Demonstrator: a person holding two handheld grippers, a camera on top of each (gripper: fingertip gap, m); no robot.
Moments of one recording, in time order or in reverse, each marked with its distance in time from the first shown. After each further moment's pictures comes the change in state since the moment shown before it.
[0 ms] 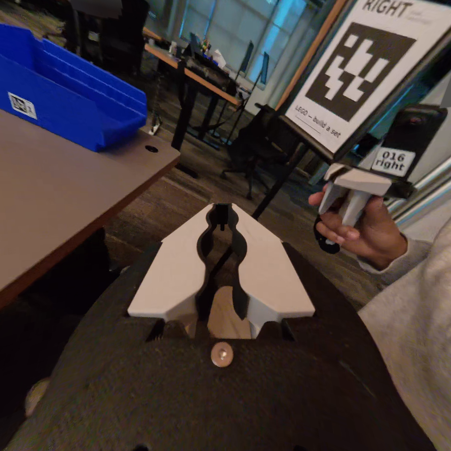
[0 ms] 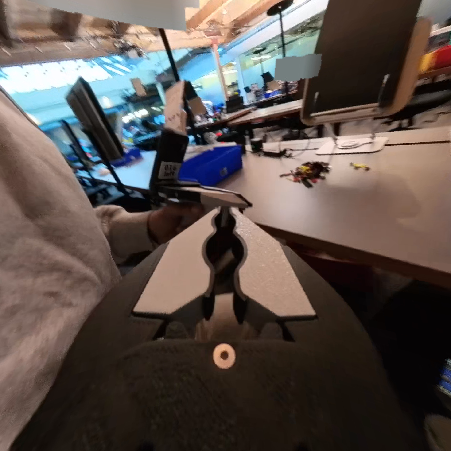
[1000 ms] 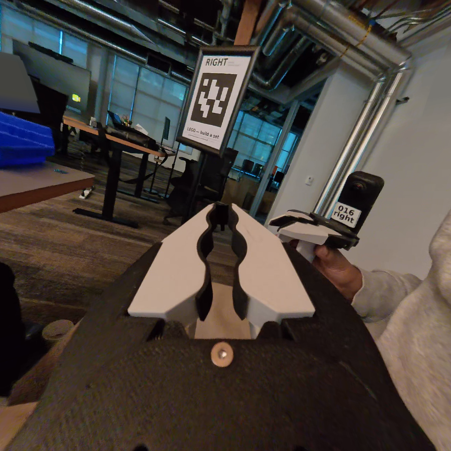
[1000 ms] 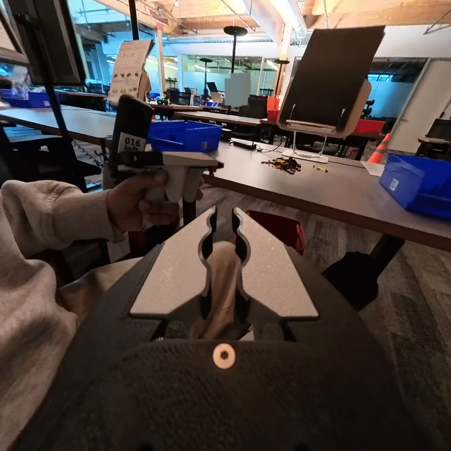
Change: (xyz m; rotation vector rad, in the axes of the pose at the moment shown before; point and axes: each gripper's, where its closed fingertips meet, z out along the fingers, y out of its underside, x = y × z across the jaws) left arm 0.118 0.106 -0.139 0.274 0.324 0.091; right arm -0.170 0.145 -0.037 0.029 0.301 -0.372
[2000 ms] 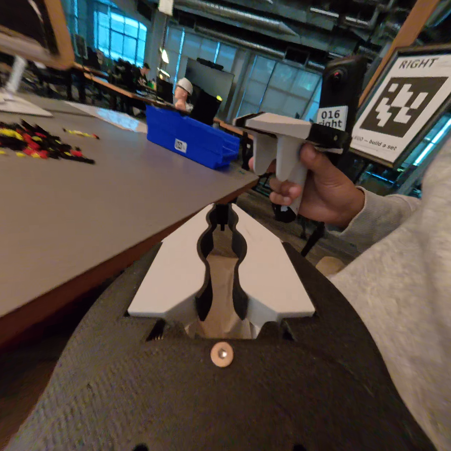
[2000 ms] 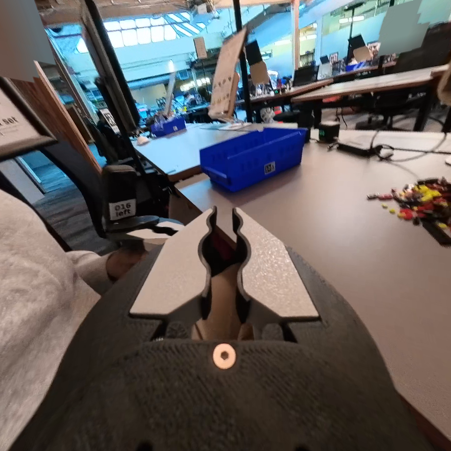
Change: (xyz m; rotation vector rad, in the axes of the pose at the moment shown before) left arm -0.225 -0.070 -0.121 -0.028 -0.528 0.086; right arm 0.063 -0.022 0.344 -0.071 -0.580 0.287
